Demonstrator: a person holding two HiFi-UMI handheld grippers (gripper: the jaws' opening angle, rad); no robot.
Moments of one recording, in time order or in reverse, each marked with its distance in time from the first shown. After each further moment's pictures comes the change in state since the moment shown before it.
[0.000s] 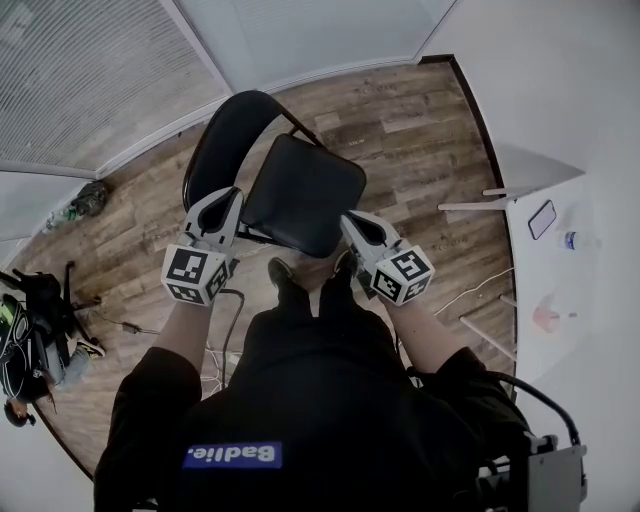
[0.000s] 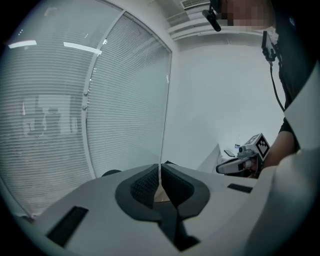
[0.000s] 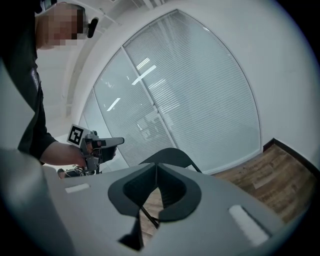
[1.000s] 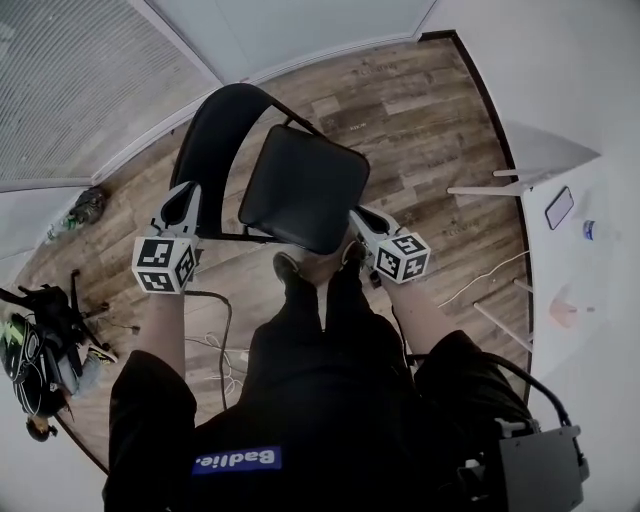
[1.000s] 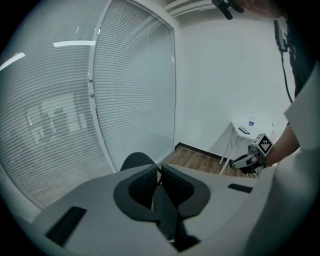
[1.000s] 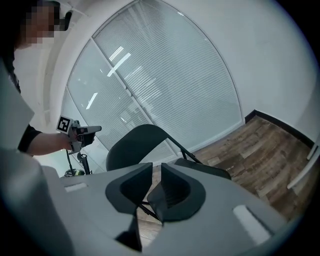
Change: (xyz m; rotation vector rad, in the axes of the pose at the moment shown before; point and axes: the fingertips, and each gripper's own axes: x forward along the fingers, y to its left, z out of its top) left arm 0.032 0.096 -0.058 0.075 0.209 0.118; right arm 0.030 -0.111 -0.119 0.203 0.138 -0.141
